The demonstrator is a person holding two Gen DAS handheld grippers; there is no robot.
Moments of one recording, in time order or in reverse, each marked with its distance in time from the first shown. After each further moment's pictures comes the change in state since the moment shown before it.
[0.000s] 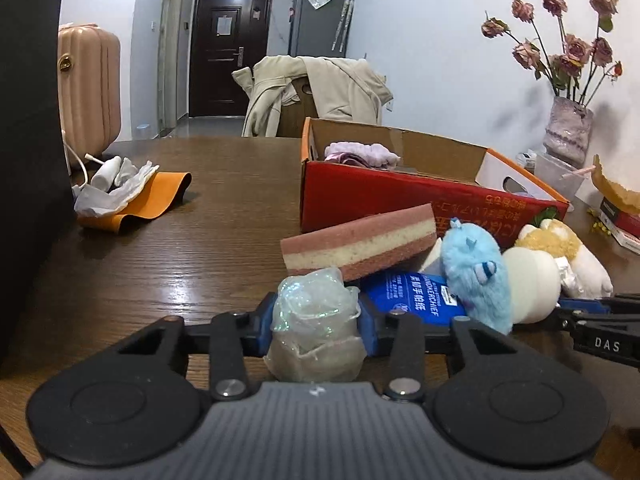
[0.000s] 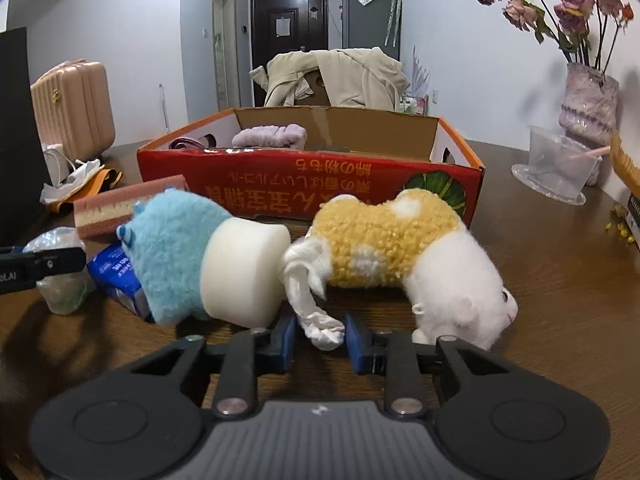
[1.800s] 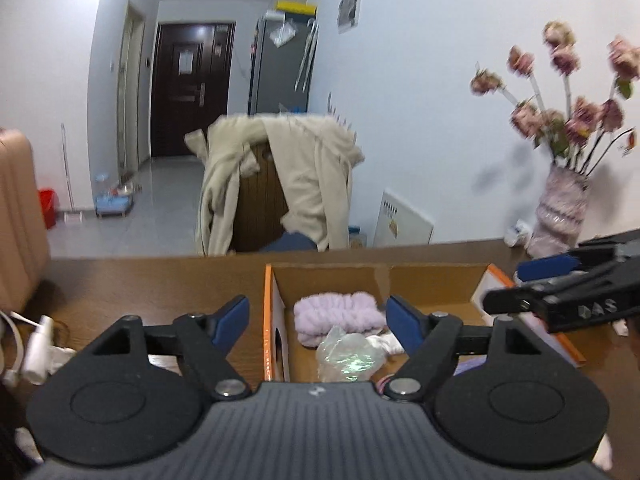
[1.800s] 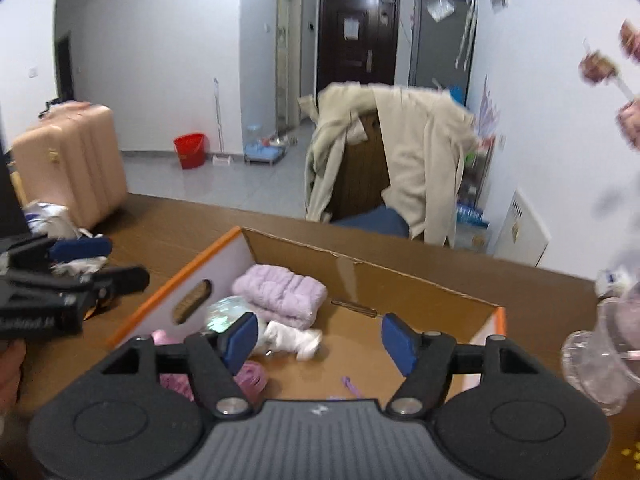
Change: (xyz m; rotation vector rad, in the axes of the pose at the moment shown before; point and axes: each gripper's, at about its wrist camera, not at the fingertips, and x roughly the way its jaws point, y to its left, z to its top) left arm 0.071 -0.007 0.175 0.053 -0.123 -0.106; right arm 0.051 -0.024 0.227 -0.165 -0.003 0.154
